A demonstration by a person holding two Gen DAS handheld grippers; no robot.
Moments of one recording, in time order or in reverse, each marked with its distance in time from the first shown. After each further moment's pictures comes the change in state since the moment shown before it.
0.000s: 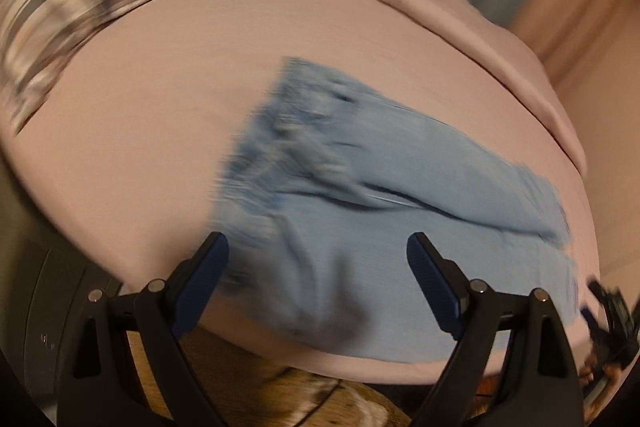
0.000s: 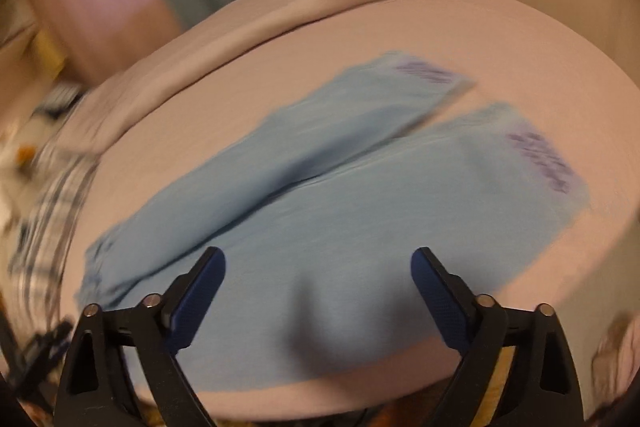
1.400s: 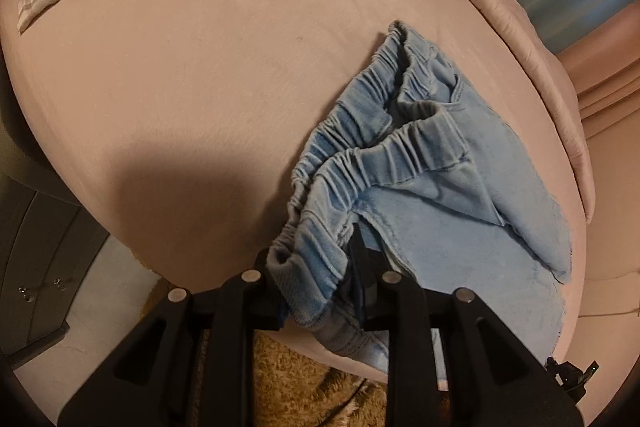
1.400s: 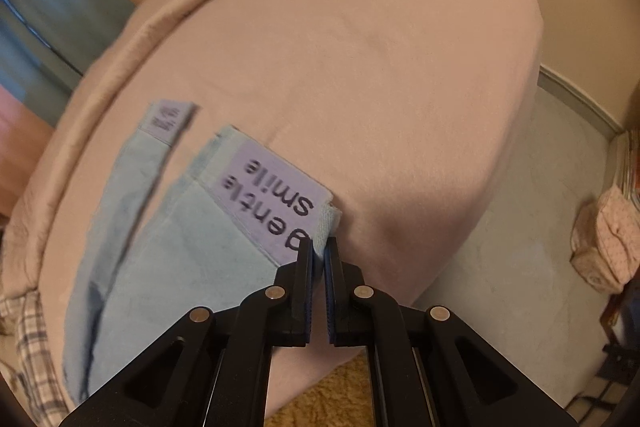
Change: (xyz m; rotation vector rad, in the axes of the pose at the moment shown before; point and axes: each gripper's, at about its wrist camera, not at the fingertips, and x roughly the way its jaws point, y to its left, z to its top) left arm 0.039 0.073 -0.003 -0.199 0.166 -0.011; right arm 0.008 -0.165 0.004 0.403 0.035 -0.257
